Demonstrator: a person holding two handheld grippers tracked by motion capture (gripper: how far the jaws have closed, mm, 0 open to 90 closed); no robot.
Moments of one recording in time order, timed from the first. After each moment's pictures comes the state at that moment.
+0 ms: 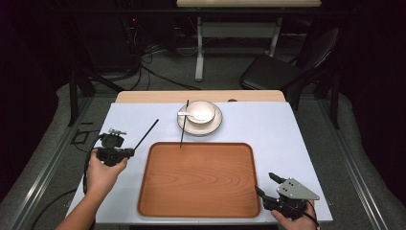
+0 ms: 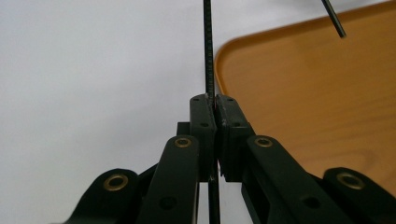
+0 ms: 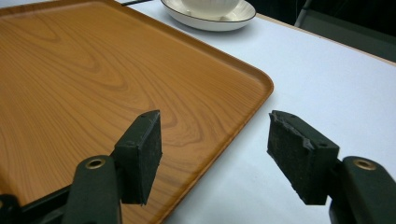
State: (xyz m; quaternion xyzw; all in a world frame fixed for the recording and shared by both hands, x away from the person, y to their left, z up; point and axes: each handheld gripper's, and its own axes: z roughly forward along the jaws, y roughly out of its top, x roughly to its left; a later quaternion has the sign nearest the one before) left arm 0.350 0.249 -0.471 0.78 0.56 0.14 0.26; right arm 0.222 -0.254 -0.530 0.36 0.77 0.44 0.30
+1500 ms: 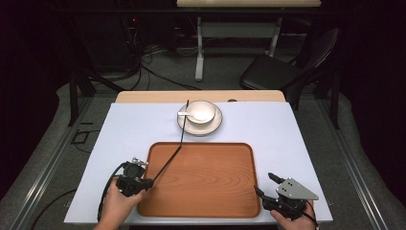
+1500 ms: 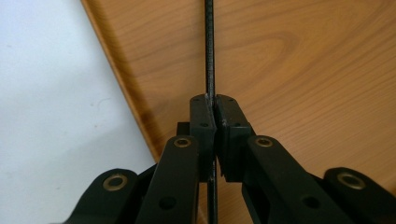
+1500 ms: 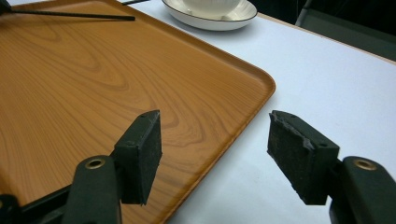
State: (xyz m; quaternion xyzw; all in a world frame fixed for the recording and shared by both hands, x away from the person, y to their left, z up) left arm 0.296 0.196 -0.523 0.83 0.51 0.06 0.23; right arm 0.222 -0.252 -0.531 0.36 0.77 0.44 0.29
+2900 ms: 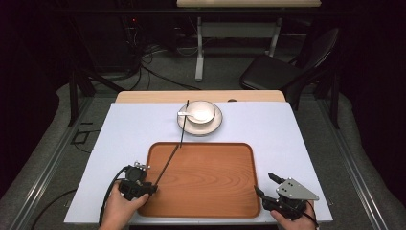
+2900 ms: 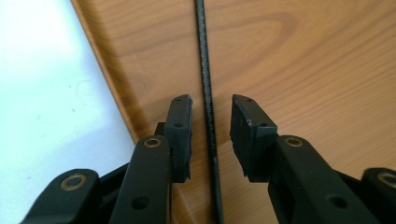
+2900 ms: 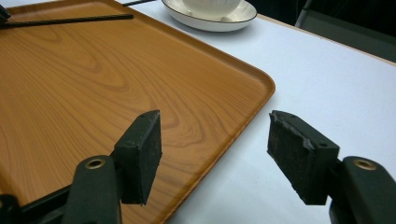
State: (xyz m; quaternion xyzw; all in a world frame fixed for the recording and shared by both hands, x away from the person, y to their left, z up) left arm 0.290 0.195 -0.528 0.83 0.51 0.05 0.23; right arm 0.222 -0.253 -0.530 0.36 0.76 0.45 0.29
